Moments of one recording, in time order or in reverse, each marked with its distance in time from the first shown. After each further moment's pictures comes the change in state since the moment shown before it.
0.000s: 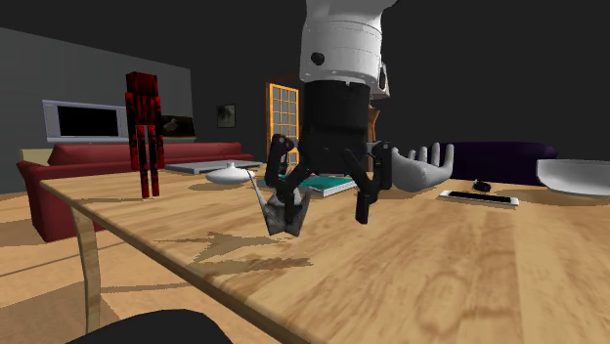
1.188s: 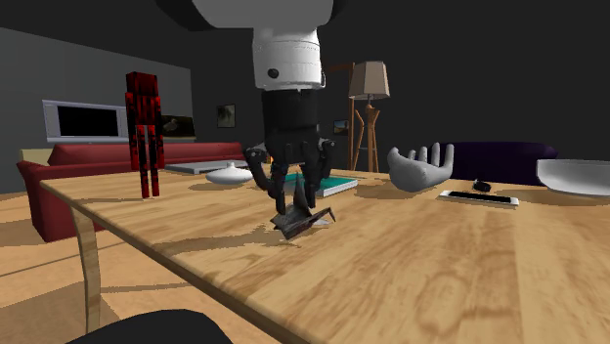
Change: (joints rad) arm 0.072 0.162 0.072 0.121 -0.108 0.134 -0.112
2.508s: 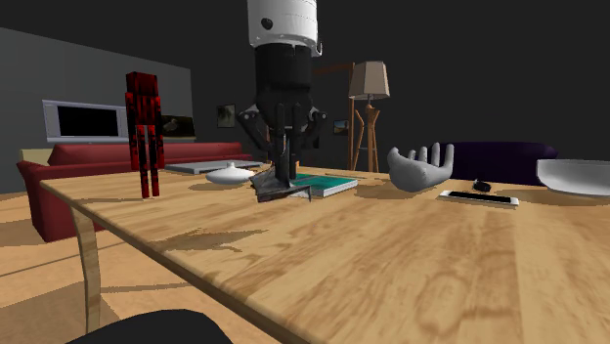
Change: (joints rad) arm 0.001 0.044 0.002 0.180 0.051 -0.153 -0.001
